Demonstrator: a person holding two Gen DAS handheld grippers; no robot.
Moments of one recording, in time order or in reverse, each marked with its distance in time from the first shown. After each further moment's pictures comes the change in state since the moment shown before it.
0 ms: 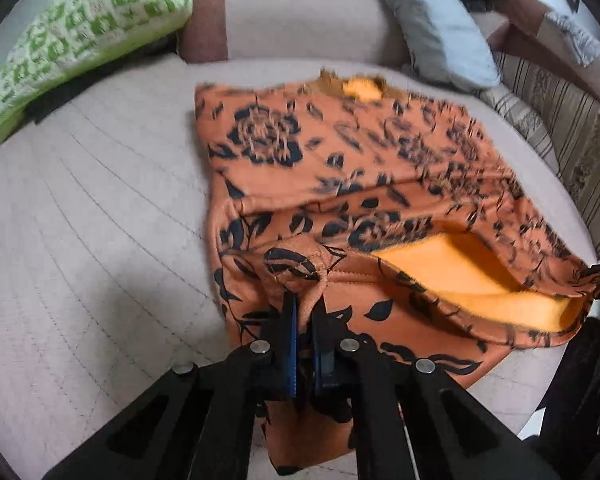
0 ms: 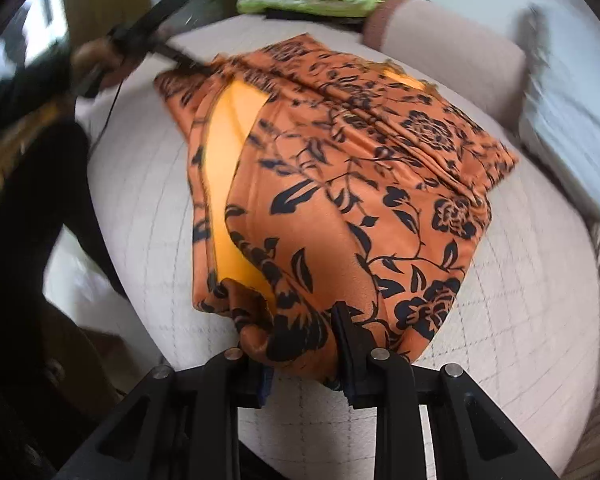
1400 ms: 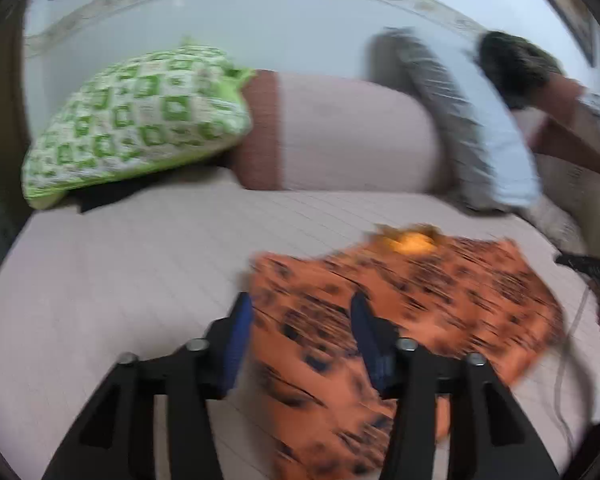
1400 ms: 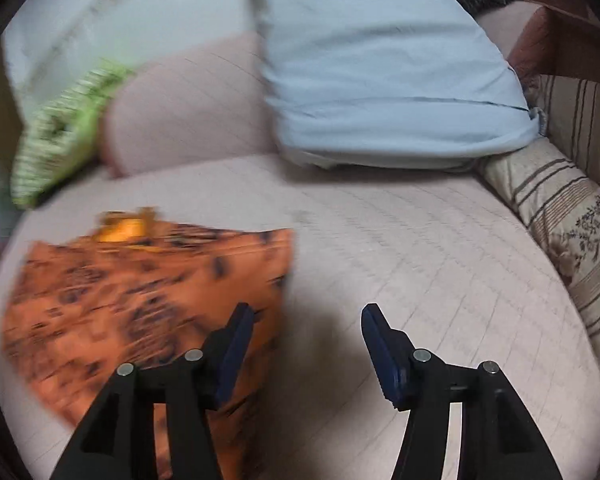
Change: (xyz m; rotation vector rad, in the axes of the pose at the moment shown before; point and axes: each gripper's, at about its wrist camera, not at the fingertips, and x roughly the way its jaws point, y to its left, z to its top) left arm -0.020 0.040 0.115 -0.063 -0.319 0.099; right arm 0.047 -0.252 0.118 0.650 -0.226 -0.275
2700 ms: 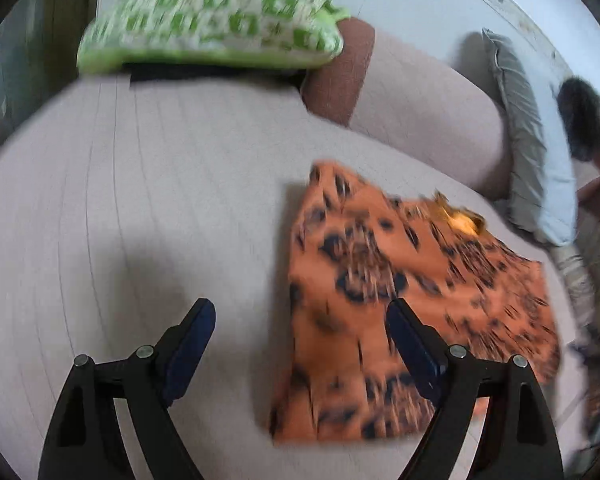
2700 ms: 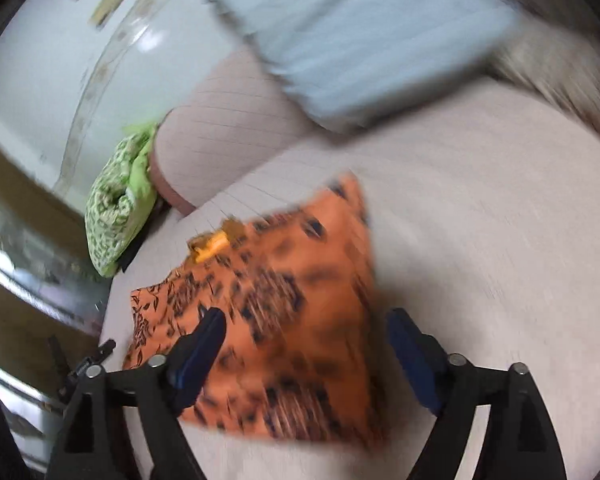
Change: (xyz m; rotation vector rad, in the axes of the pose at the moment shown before) left arm 0.005 0.052 -0.068 -0.388 0.166 0.065; right arm -0.024 -0.028 -0.052 0.428 0.091 0.332
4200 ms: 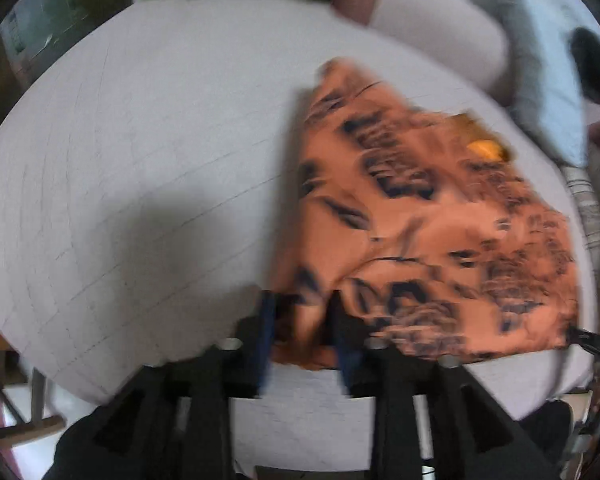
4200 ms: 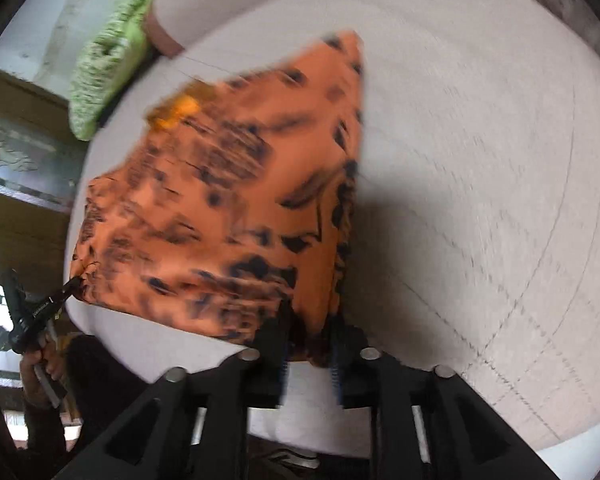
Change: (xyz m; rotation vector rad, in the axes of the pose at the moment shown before) left arm -0.055 0.003 -0.145 -0.051 0.222 0.155; right arm -0.043 -0.019 -0.155 -0.139 0.391 -0.153
